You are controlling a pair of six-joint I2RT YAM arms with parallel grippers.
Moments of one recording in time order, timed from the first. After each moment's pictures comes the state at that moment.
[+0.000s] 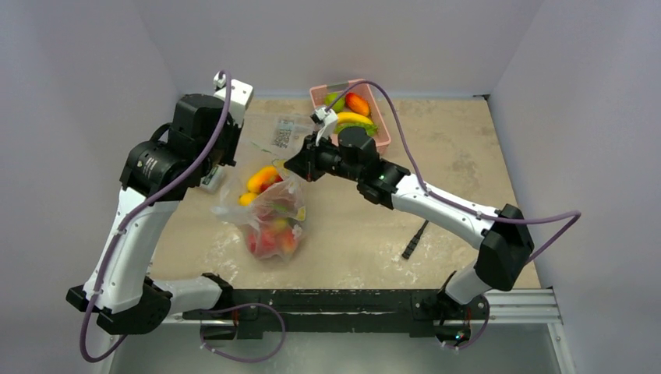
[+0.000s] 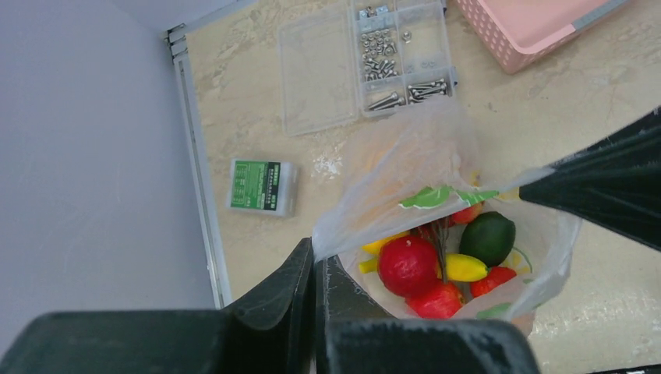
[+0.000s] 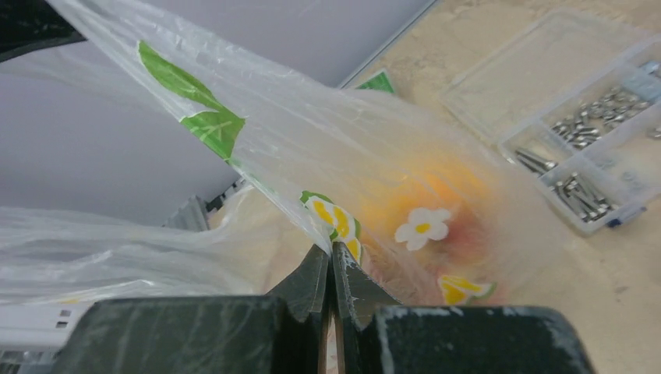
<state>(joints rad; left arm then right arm) -0.52 1.23 1.82 -1.21 -0.42 0.06 0.86 1.55 1.27 0.10 -0.22 0.47</state>
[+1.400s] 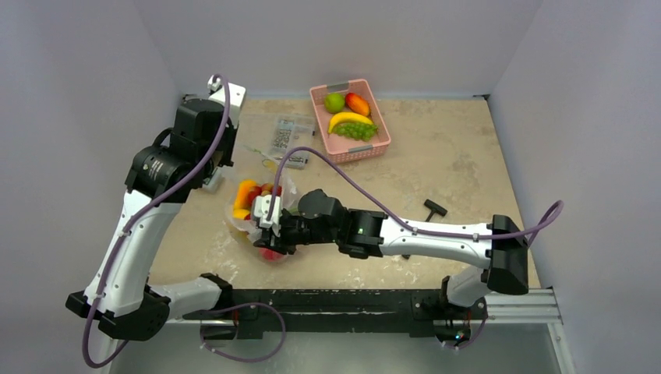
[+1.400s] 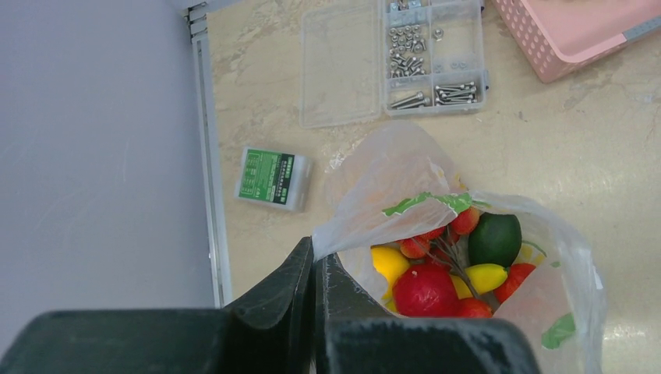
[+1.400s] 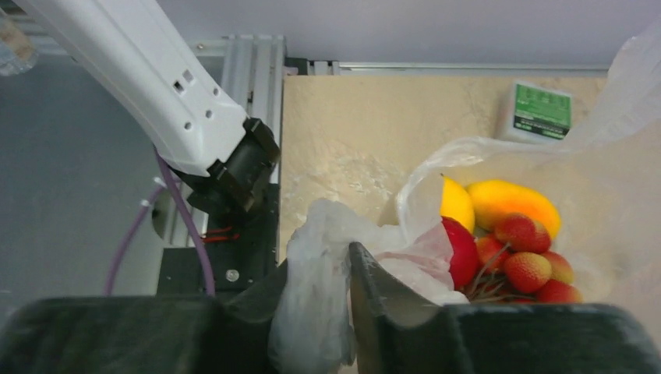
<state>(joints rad) -0.47 1.18 1.70 -1.13 -0.43 0.04 1.30 1.52 1.25 0.02 -0.20 -0.12</state>
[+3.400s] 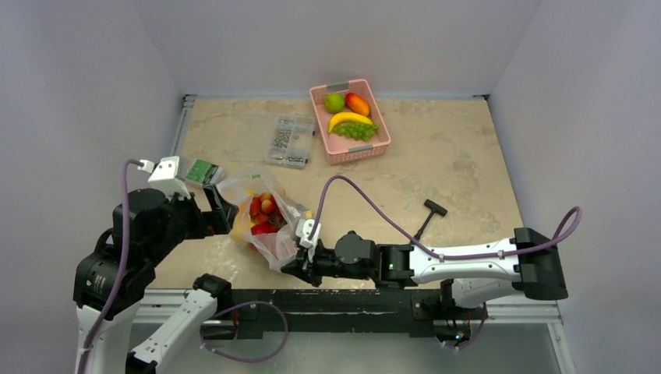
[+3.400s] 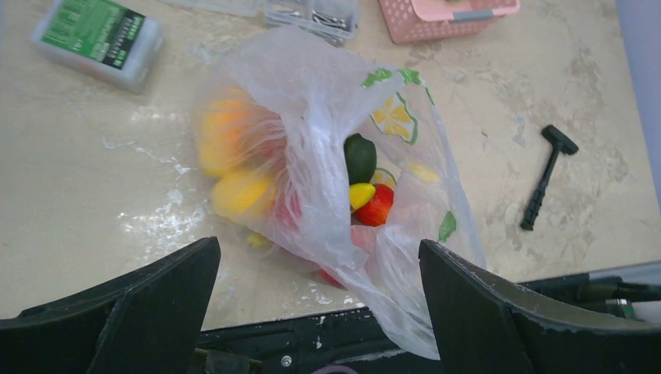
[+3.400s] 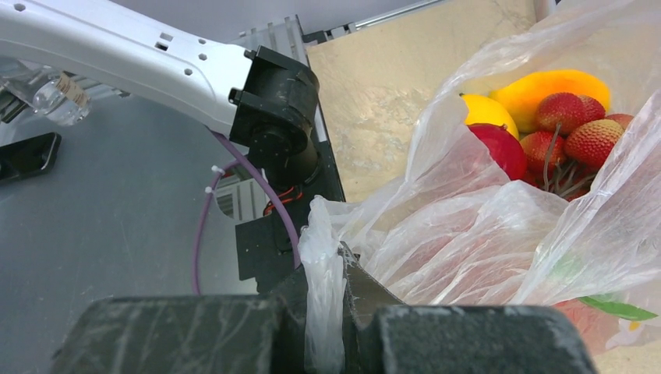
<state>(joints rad) -0.35 0.64 1.37 -1.26 -0.12 -0.42 1.45 1.28 0.80 0.27 0.06 0.23</state>
